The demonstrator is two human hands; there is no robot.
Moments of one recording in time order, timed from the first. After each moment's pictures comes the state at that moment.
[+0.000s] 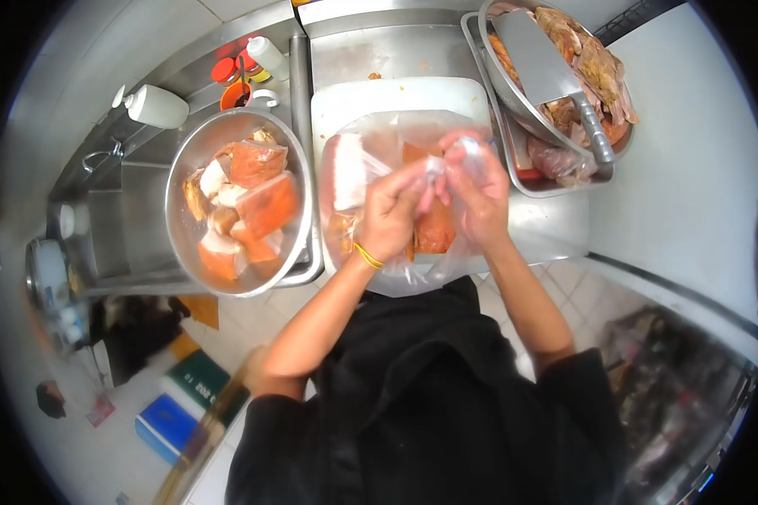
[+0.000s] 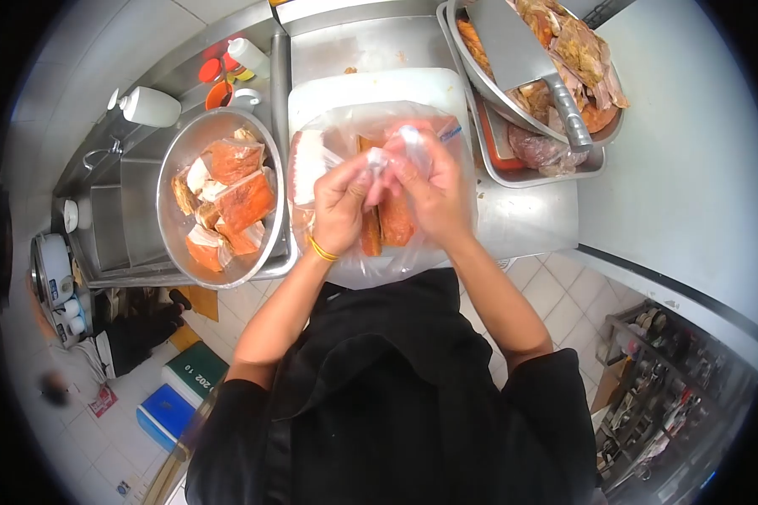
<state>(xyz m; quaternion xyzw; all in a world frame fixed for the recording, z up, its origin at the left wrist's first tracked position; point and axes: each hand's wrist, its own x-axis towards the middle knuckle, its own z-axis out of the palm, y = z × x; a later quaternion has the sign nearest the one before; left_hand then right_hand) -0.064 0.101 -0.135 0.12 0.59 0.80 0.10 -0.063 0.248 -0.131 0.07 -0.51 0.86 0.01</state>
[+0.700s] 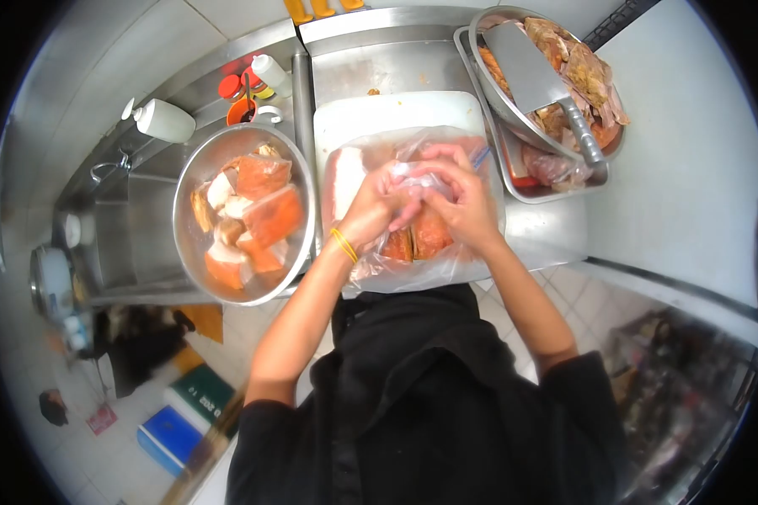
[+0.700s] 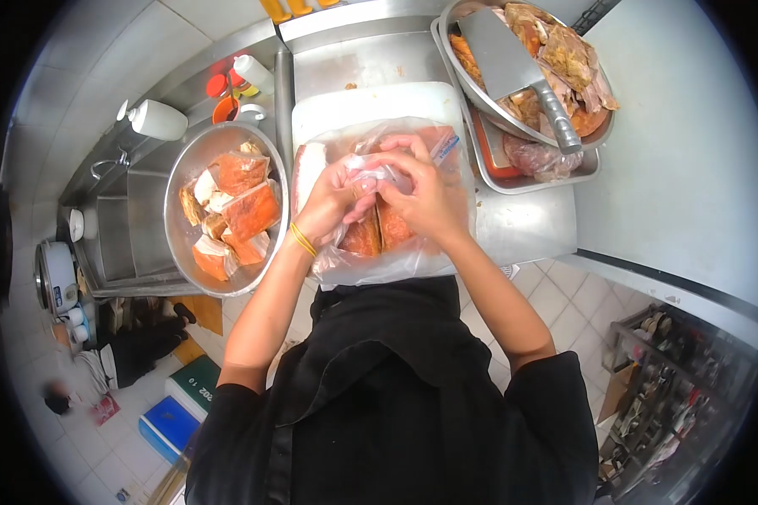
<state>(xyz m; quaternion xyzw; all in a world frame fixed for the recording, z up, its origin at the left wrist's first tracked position) -0.091 0.080 -0.120 0.04 0.50 0.79 0.34 -0.071 0.244 -0.141 0.10 -0.68 0.72 0.02</state>
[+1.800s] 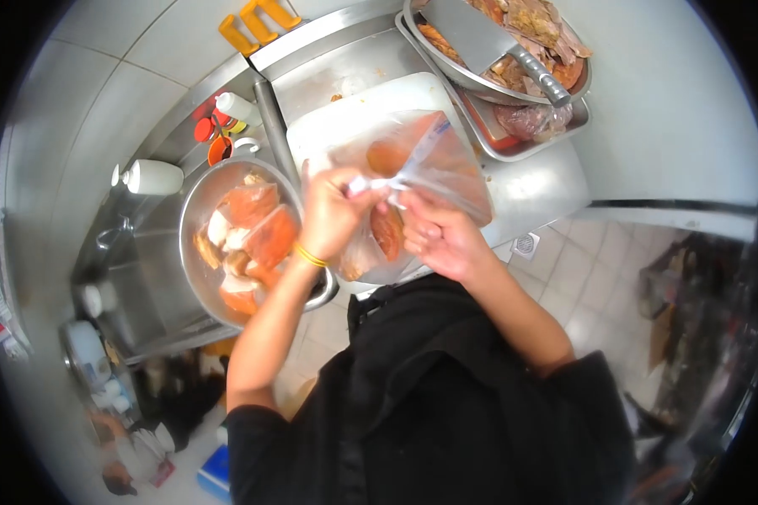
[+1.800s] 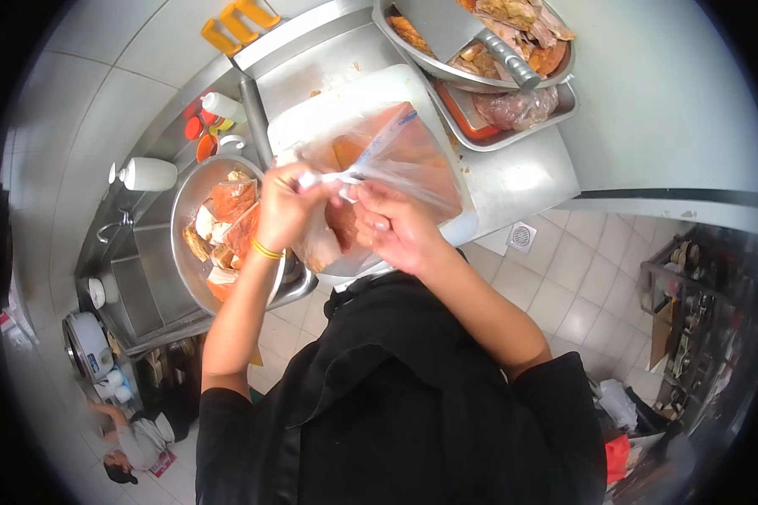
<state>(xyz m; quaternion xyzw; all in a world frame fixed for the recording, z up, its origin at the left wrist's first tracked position) -0.086 0.070 -0.074 0.11 0.80 0.56 0.19 -0.003 0.221 -0.117 -0.13 -0.21 0.95 -0.16</state>
